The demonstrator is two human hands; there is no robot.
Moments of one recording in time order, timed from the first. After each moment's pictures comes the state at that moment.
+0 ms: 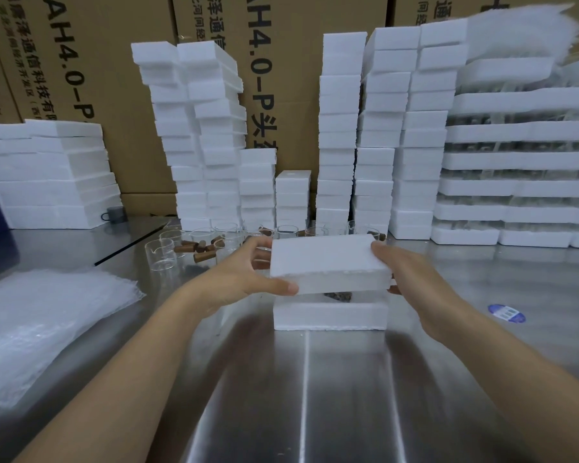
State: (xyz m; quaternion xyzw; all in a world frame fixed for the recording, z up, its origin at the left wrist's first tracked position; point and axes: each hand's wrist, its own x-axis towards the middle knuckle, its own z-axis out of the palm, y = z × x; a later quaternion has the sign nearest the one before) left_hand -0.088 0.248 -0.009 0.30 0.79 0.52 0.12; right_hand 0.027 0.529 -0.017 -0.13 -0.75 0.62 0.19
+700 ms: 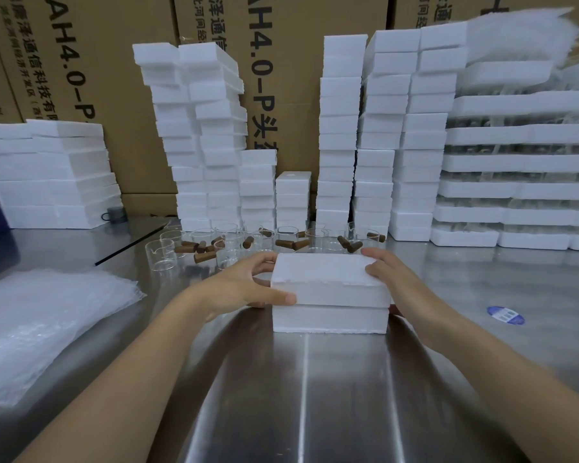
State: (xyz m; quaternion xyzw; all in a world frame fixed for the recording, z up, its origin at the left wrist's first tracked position) left_hand -0.089 0.249 -0.015 0.30 0.79 0.51 0.18; right_hand 0.026 0.526 -0.031 -0.08 -0.77 0.62 0.14
